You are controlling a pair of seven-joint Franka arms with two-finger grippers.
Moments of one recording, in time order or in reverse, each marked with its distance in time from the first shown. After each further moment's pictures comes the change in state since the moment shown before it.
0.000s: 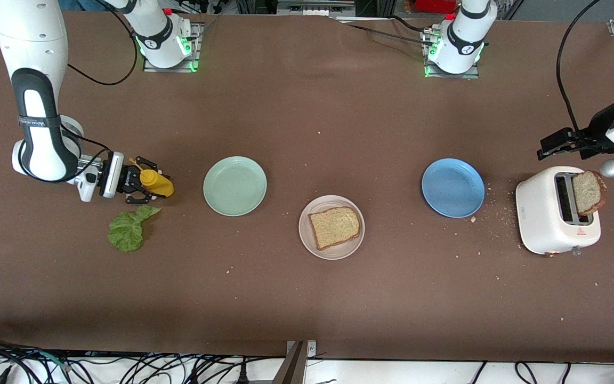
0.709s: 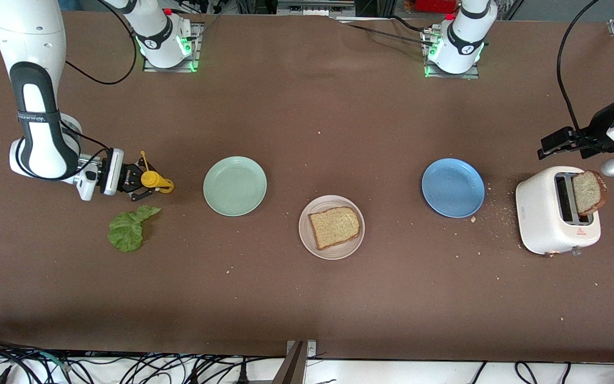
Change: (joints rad) left arm 0.000 -0.002 0.000 0.000 0.000 -0.001 0.000; right arm 0.007 -0.009 0.017 -0.001 -0.028 0.016 -0.085
